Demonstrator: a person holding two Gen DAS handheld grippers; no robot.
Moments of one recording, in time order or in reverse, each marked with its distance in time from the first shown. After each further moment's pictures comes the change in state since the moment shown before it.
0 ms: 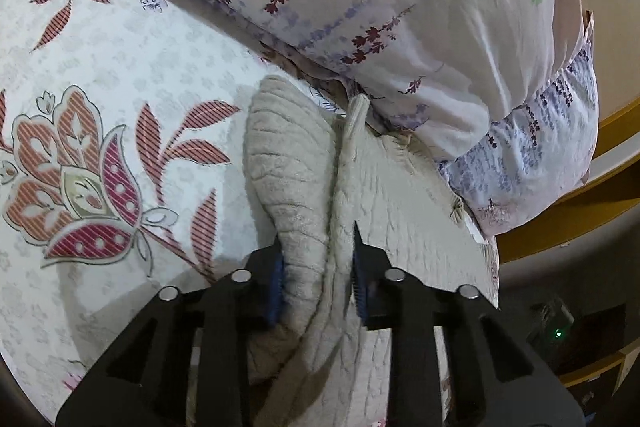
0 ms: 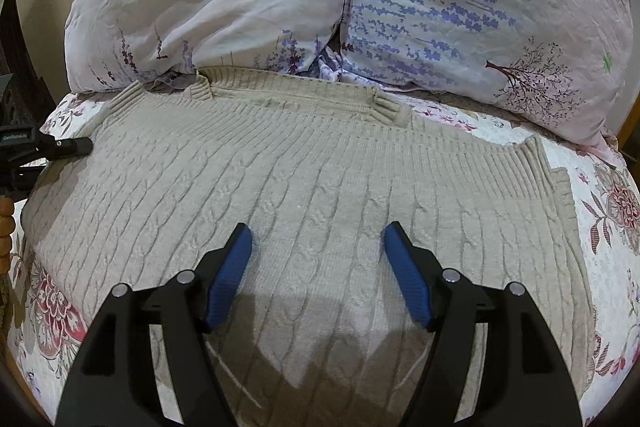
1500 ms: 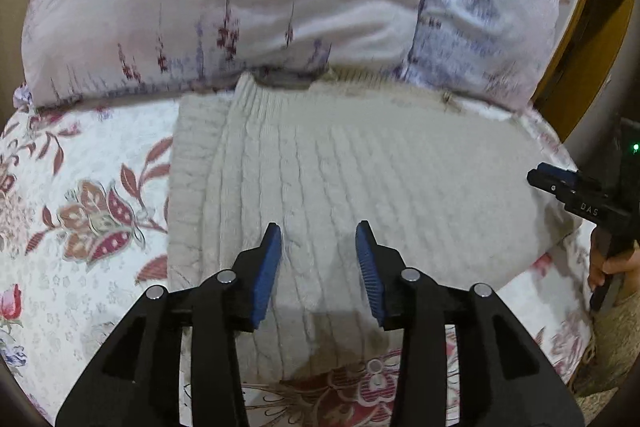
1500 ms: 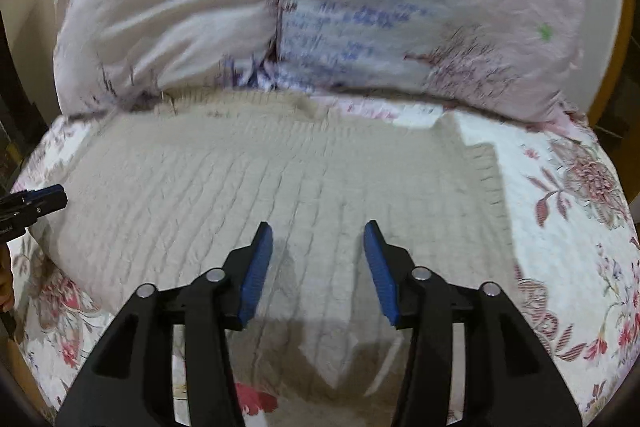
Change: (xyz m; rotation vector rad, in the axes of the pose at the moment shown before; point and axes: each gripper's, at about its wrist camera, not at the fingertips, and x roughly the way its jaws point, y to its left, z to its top) left arm -0.004 -0.068 -0.076 0.591 -0.044 0.241; right arm -0.032 -0.055 -0.017 0.066 0.001 -0.033
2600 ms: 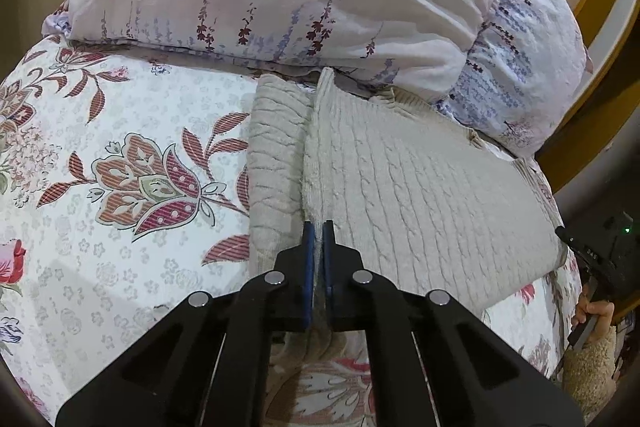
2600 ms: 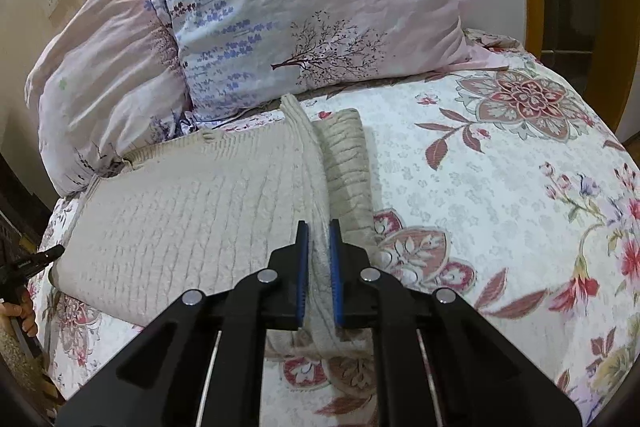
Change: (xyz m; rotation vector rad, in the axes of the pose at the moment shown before) left arm -0.021 0.066 -0.006 -0.212 -0.021 -0.065; right arm -0.046 -0.115 -0.044 0.309 -0.111 0.039
